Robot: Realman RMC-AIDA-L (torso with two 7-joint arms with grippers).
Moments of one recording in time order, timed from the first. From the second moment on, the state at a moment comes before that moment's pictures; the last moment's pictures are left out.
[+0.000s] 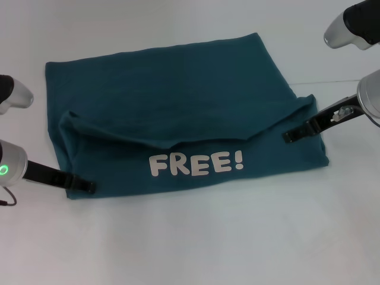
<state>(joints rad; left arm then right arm) -0.76 -2.06 0.87 0.75 2.67 1.16 -2.41 0.73 2.08 -0.97 -1.17 -2.74 -1.35 2.47</state>
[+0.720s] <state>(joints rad) -0.78 -2.06 0.89 0.74 2.67 1.19 -2.40 0.72 2.08 -0.97 -1.17 -2.84 -1.37 2.57</state>
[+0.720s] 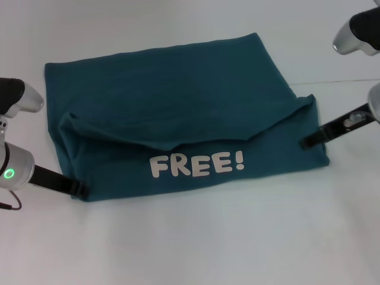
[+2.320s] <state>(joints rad) -0.79 -2.05 0.89 0.74 2.67 1.20 -2.38 0.69 2.06 -0.94 -0.80 -2.74 -0.97 2.59</state>
